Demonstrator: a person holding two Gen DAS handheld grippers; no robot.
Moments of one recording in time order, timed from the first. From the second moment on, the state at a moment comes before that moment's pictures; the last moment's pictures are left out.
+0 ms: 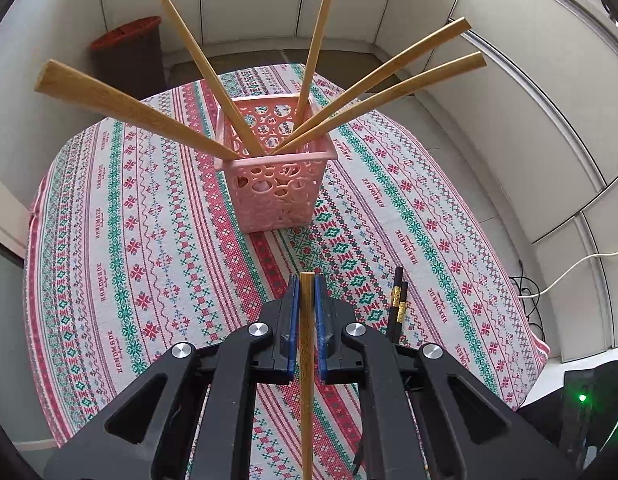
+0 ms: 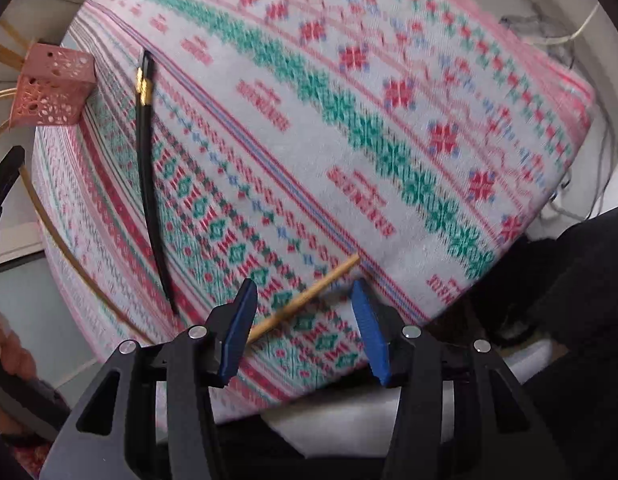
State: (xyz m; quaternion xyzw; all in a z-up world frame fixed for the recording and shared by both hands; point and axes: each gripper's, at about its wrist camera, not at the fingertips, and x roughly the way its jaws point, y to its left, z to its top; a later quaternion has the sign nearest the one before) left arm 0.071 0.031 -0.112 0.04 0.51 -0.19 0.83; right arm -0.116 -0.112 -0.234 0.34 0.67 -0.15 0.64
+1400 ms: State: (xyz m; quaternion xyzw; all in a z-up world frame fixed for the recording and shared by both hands) left arm 0.025 0.064 0.104 -0.02 0.27 -0.20 0.94; right arm -0.043 -0.153 0.060 0.27 0.35 0.07 0.90
